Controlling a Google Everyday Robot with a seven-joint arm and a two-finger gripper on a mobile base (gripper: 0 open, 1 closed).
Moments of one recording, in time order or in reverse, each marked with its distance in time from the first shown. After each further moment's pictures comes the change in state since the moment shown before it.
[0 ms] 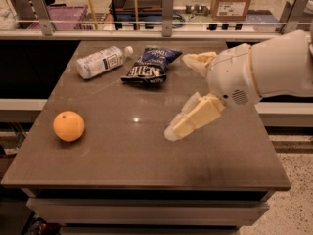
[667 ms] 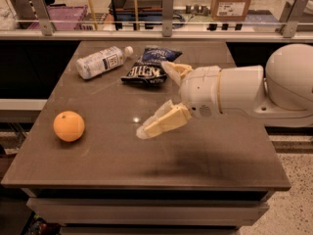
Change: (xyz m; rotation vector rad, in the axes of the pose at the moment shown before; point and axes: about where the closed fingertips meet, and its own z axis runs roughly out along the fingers) arm -0.009 -0.003 0.062 0.022 -0.225 0.025
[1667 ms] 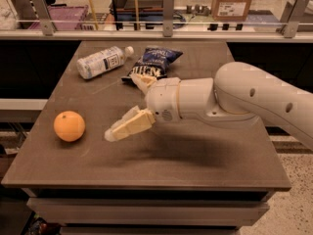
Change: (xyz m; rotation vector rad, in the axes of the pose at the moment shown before) arm 0.005 0.012 0.084 -0.104 -0.106 0.084
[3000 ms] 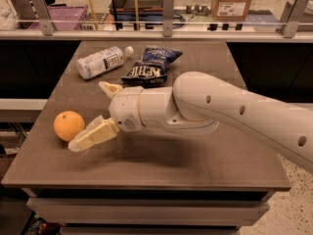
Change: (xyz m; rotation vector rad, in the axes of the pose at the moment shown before) arm -0.006 0.032 0.075 -0.050 -0.016 -0.009
